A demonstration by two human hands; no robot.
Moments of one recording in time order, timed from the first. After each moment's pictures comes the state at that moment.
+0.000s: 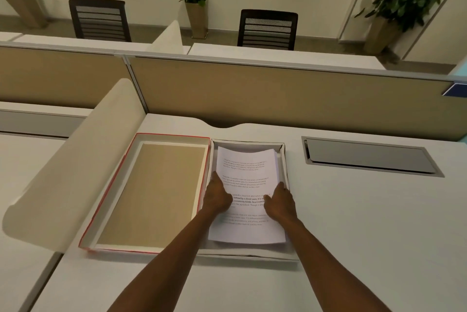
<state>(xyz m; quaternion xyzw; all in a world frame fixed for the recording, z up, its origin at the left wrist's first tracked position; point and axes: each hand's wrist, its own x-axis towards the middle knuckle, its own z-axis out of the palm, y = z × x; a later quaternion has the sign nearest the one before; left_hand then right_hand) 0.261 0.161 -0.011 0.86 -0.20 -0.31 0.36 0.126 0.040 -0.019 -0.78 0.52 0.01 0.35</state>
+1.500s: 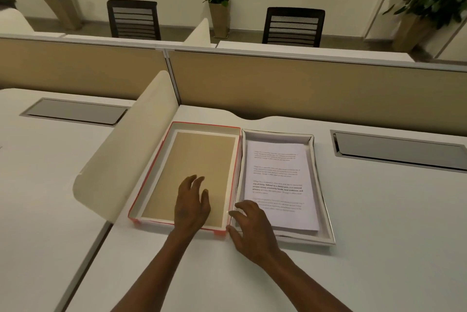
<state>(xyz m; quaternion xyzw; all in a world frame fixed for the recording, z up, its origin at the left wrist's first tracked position) 0.282 0.329 -0.015 0.91 -0.23 -0.05 0.33 0.125 0.224 -0.035 -0.95 0.19 -0.14 0.22</state>
